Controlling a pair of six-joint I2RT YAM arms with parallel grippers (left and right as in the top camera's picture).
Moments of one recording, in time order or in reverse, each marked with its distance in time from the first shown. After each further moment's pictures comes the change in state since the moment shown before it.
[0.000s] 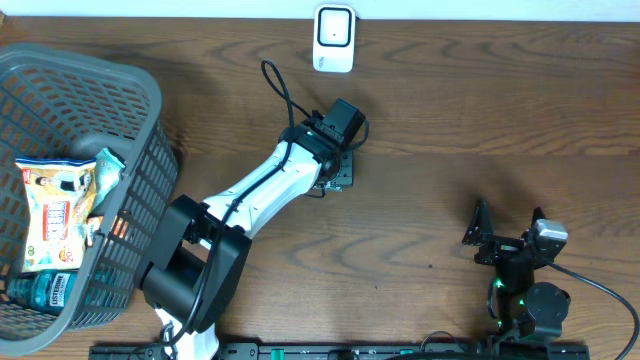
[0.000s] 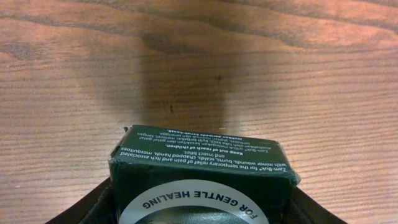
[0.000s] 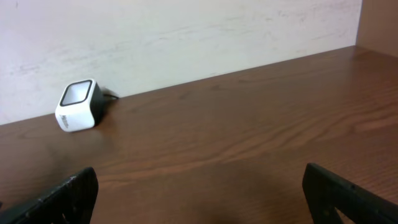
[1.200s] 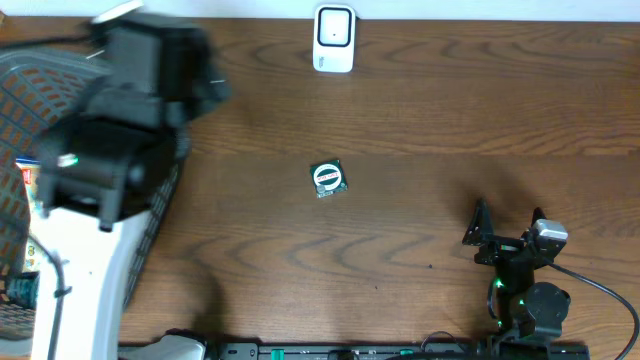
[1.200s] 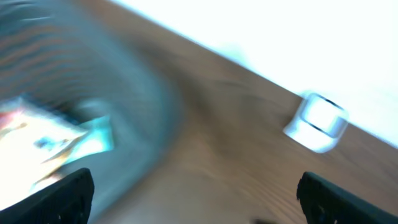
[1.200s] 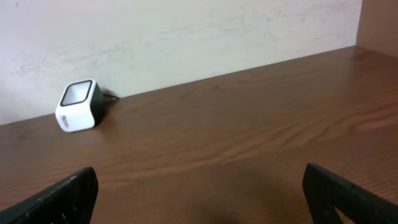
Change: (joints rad) left arm 0.364 -0.484 0.605 -0.630 -0.427 -0.090; right arm 0.000 0.000 0.000 0.000 0.000 0.000
